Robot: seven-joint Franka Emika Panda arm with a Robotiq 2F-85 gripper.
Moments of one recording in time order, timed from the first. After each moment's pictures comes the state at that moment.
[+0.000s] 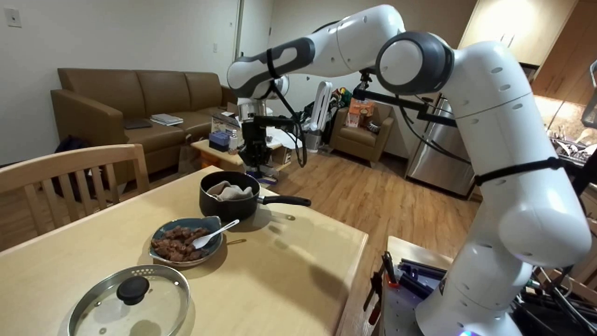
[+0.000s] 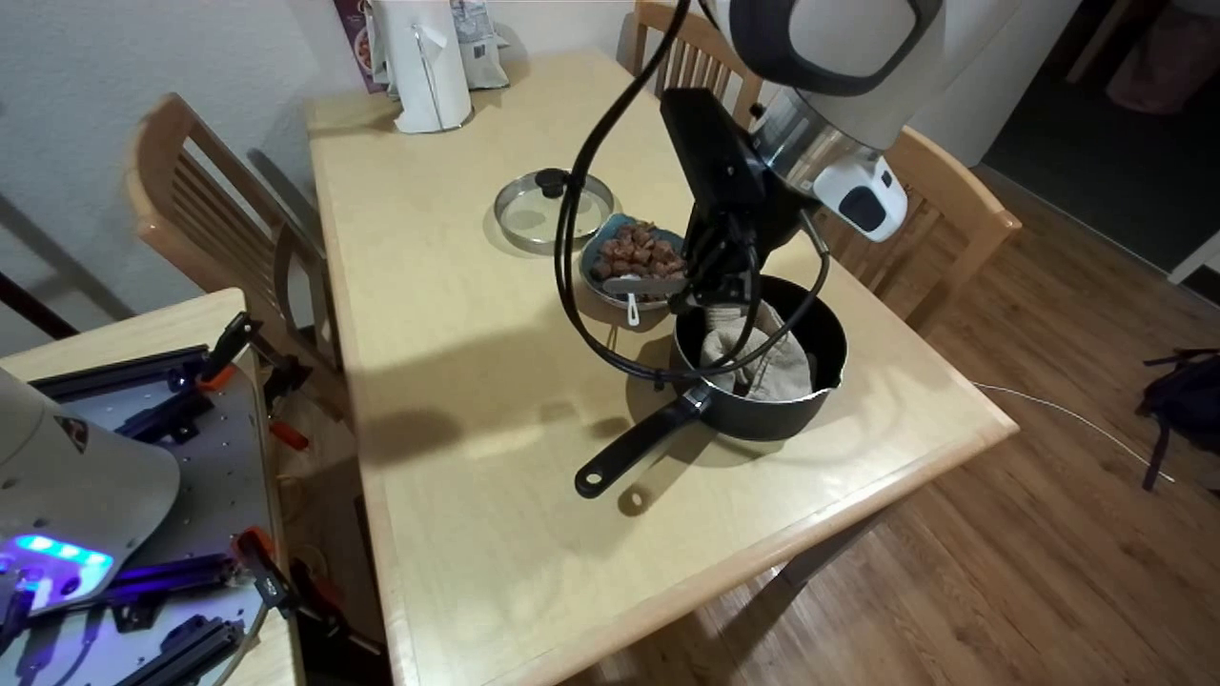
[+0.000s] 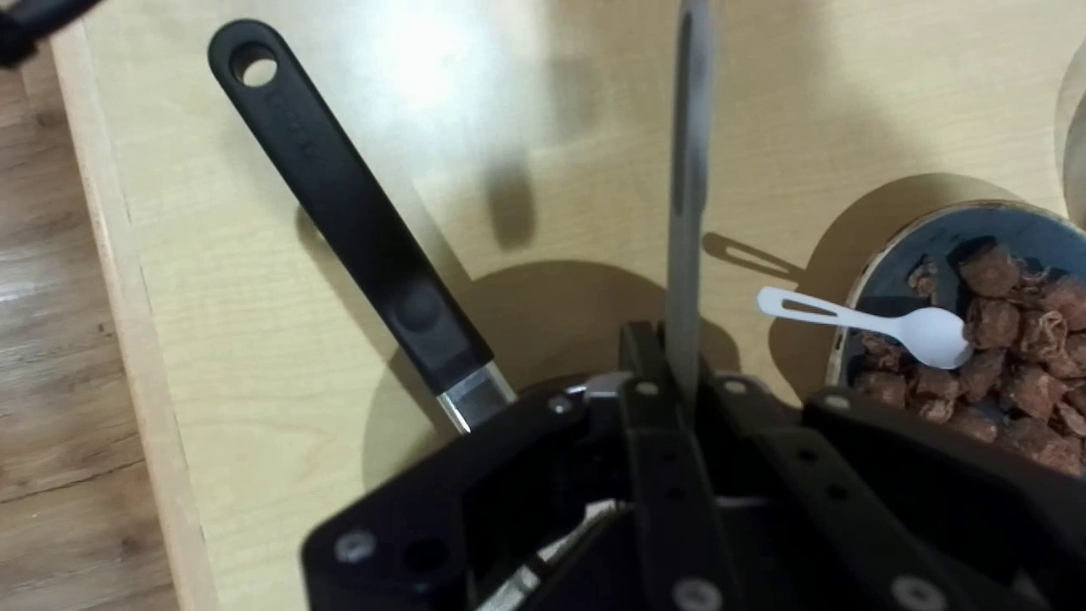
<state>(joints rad) -0.21 0.70 -0.11 -1.39 0.16 1.66 -0.01</state>
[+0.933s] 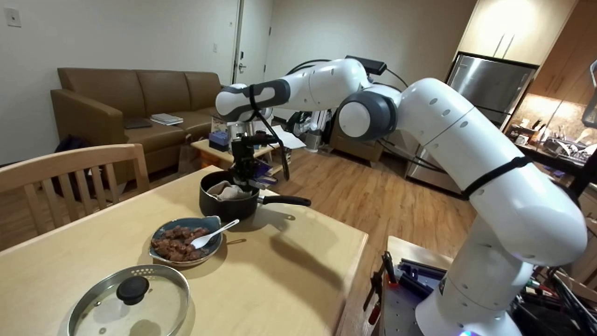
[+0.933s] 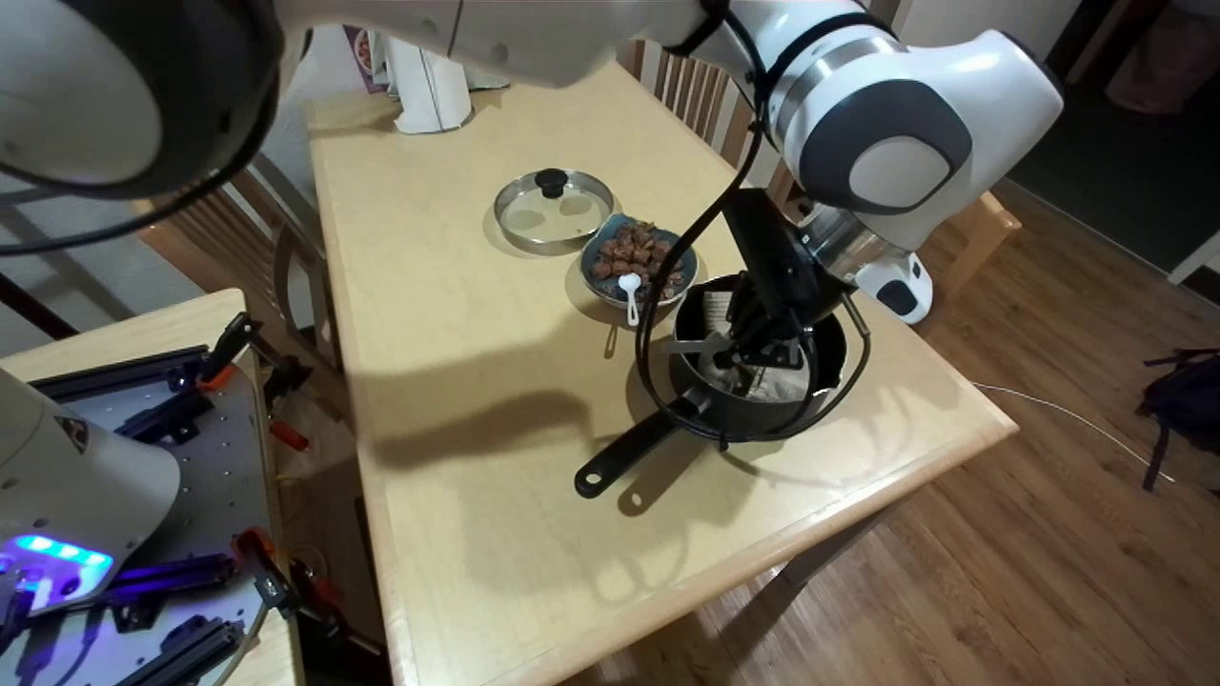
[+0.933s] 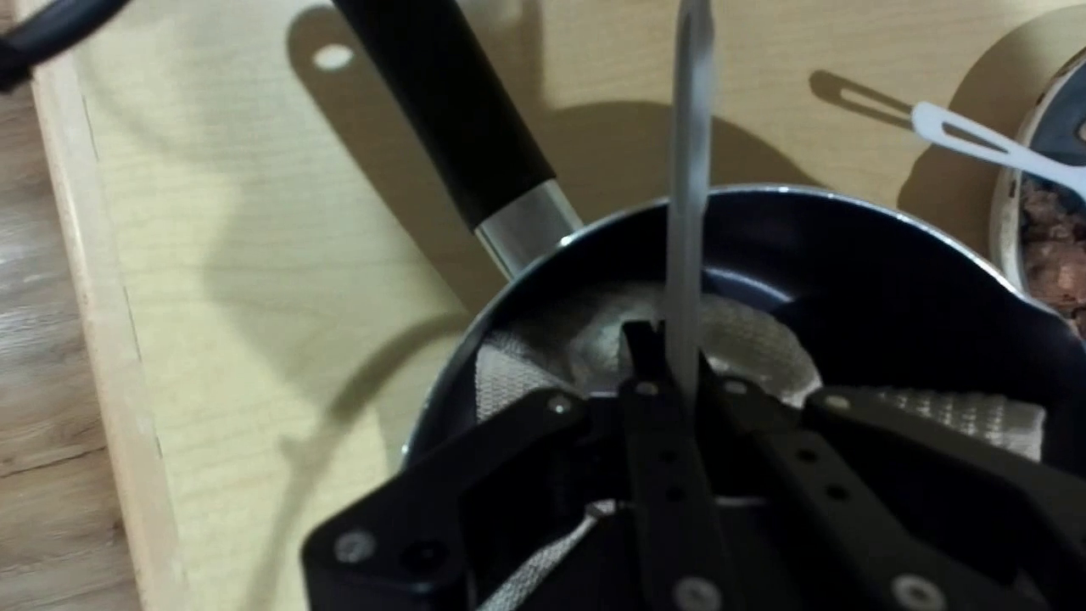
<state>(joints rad) -0.26 1.07 -0.10 -0.94 0.15 1.58 -0.02</state>
